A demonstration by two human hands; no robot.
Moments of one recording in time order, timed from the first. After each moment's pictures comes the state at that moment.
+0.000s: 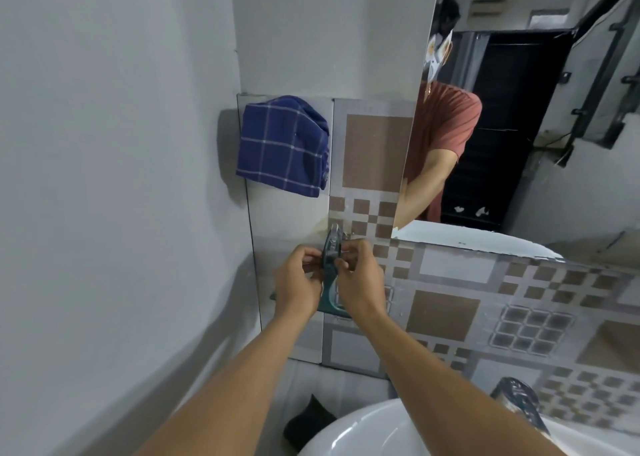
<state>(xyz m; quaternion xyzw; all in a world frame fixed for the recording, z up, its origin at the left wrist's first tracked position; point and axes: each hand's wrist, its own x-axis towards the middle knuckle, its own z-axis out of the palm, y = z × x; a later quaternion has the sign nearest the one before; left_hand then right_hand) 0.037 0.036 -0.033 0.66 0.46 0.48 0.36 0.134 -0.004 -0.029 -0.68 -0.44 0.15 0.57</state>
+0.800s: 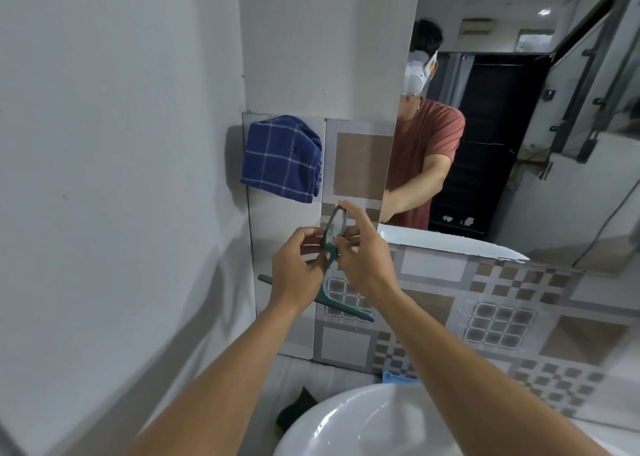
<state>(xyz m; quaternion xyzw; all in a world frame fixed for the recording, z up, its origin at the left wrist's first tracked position) 0.020 -0.004 0.013 0.71 0.33 0.53 0.34 0.139 -0.053 0.045 -0.64 -0.54 0.12 0.54</state>
